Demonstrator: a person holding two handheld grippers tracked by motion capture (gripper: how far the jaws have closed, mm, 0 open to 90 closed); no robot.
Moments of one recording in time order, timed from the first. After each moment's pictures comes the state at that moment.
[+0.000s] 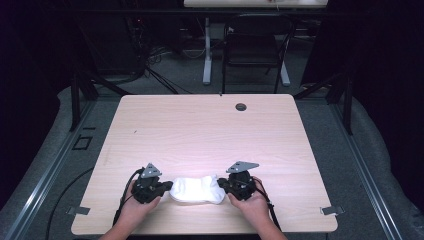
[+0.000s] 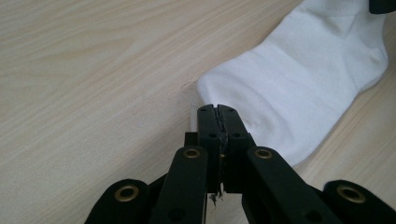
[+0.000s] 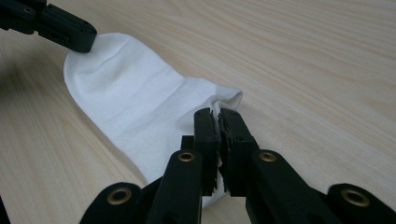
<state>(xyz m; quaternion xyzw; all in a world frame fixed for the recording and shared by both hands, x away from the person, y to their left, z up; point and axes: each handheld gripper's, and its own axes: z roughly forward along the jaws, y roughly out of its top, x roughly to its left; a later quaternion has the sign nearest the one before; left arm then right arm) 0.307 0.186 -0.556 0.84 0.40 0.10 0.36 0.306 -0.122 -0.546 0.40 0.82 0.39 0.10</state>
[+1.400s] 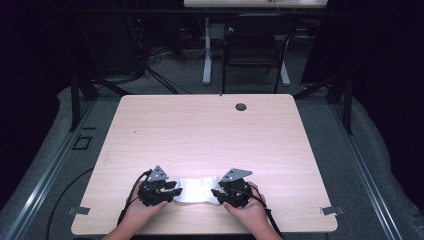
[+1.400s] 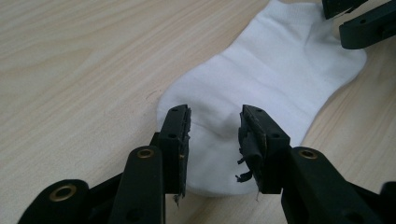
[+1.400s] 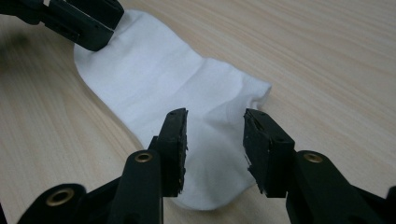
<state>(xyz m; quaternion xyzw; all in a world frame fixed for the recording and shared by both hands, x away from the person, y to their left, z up) 0.306 0.172 -0.566 0.85 0.36 0.09 0.37 0.294 -0.111 -0.562 0.37 0.84 0.38 0.11</state>
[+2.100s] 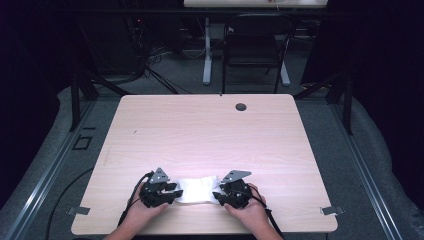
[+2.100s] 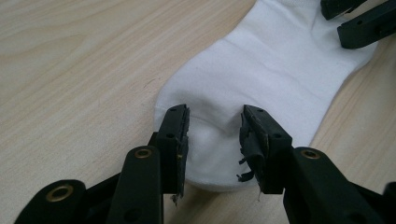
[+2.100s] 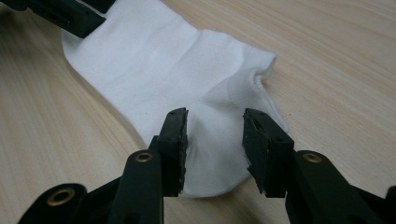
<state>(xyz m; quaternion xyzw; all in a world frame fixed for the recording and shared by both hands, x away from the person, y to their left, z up) 0.306 0.170 -0.574 0.86 0.35 0.09 0.37 0.297 -0.113 -0.574 0.37 0.85 0.36 0.09</state>
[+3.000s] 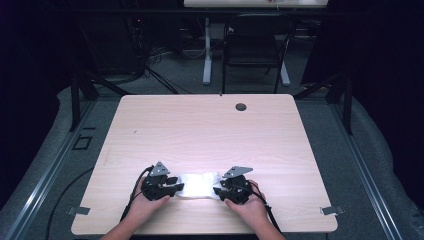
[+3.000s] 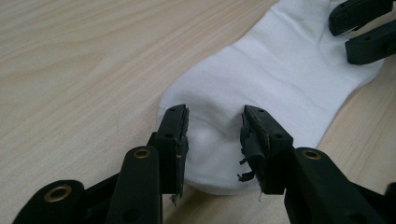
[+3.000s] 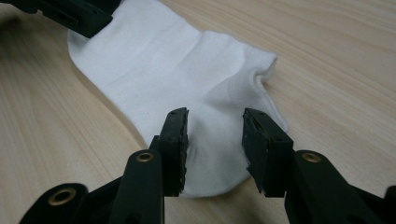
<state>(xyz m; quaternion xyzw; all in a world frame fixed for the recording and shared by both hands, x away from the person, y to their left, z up) 0.327 0.171 -0.578 0.84 0.38 0.09 0.39 0.310 -0.116 -0.576 0.39 0.84 0.37 0.09</state>
